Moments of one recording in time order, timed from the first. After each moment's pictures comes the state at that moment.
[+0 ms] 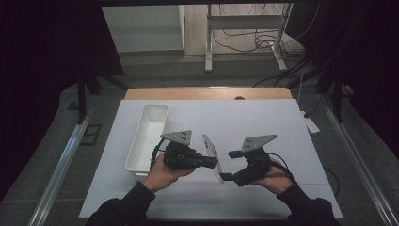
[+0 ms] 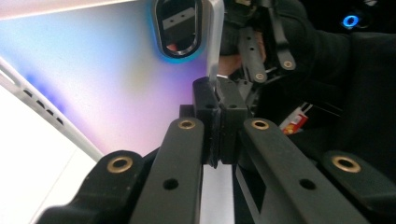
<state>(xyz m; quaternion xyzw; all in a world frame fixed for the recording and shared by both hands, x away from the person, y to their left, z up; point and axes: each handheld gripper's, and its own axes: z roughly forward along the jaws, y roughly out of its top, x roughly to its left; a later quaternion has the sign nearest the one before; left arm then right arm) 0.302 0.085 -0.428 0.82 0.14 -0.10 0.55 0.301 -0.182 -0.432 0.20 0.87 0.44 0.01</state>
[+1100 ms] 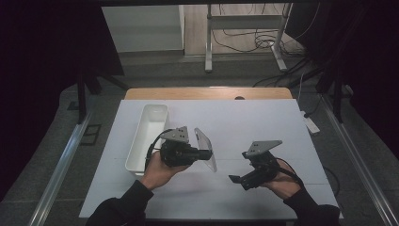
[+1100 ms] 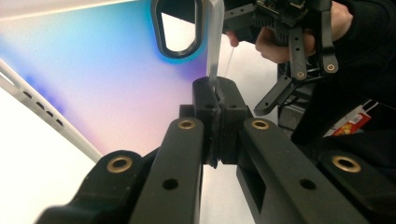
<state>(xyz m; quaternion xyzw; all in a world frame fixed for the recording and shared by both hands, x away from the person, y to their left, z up) 0.303 0.092 -0.420 0.84 0.19 -0.01 0.52 0.292 -0.202 -0.439 0.25 0.89 0.38 0.08</state>
